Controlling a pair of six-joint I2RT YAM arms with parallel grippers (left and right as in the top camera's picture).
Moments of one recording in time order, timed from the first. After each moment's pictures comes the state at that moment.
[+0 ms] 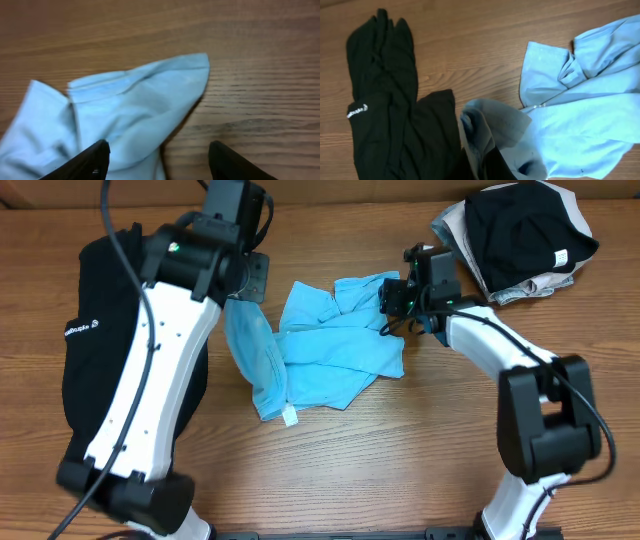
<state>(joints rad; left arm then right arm) -0.33 1.78 2.01 -1.32 -0.25 -0.13 0.23 1.97 1.26 -0.16 -0.11 0.30</state>
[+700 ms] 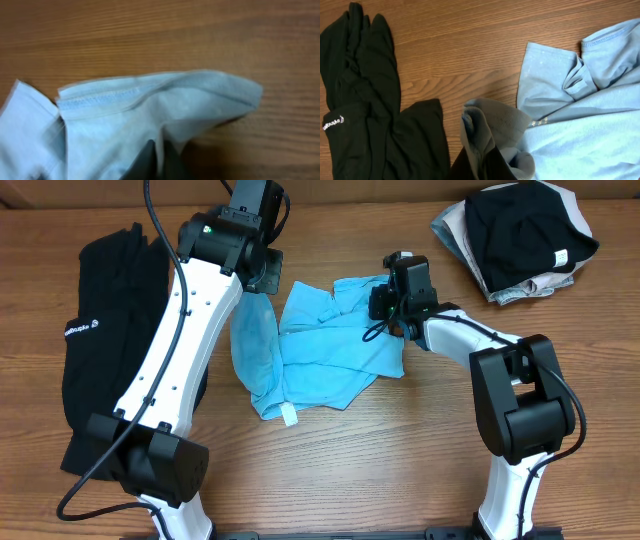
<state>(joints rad) -0.33 1.91 2.01 -1.23 -0.25 -0.14 0.28 2.10 1.27 -0.01 -0.09 0.31</state>
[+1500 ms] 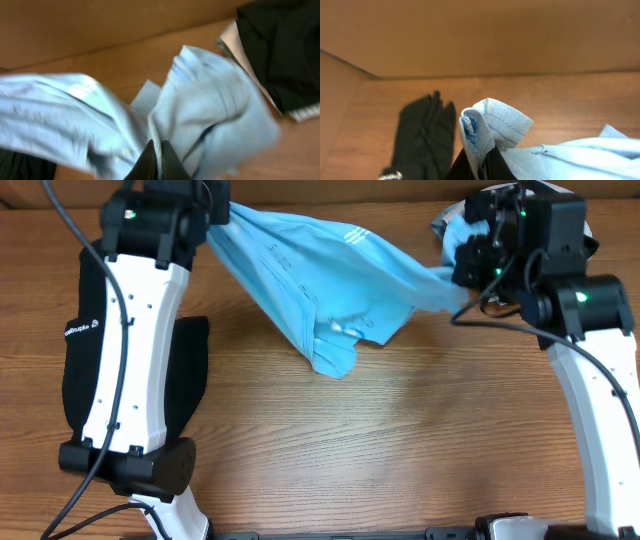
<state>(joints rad) -0.19 1.91 2.34 -1.09 -0.34 -0.04 0.11 1.49 1.63 -0.89 -0.17 0.31</state>
